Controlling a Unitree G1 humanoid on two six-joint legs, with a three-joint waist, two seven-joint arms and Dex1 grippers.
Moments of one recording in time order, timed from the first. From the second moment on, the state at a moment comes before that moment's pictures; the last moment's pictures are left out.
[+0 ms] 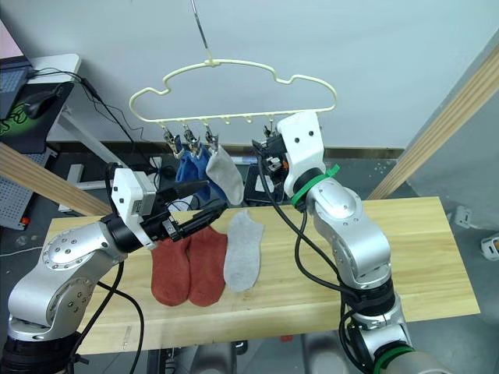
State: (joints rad) left arm -0.17 0.67 0.16 -0.50 -0.59 0.48 -0.71; right arm -0.65 -0.07 0.17 -0.48 0.17 0.84 0.15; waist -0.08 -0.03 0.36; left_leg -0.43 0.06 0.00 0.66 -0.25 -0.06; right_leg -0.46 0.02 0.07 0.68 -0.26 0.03
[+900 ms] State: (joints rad) left arm -0.16 0.67 0.16 -0.50 -0.59 0.48 -0.71; right arm -0.69 0.02 0.18 -0.36 0.11 0.73 0.11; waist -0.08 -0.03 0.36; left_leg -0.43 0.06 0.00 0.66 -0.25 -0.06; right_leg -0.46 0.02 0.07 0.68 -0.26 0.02
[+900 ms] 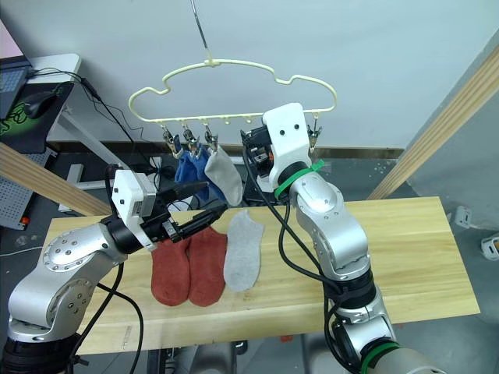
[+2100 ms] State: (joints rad) left arm -0.03 0.41 0.28 -0.14 -0.35 0.54 -0.23; right arm -0.70 0.04 0.16 -0.34 0.10 0.72 0.11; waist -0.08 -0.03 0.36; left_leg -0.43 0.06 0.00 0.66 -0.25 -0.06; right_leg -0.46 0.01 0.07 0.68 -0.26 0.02
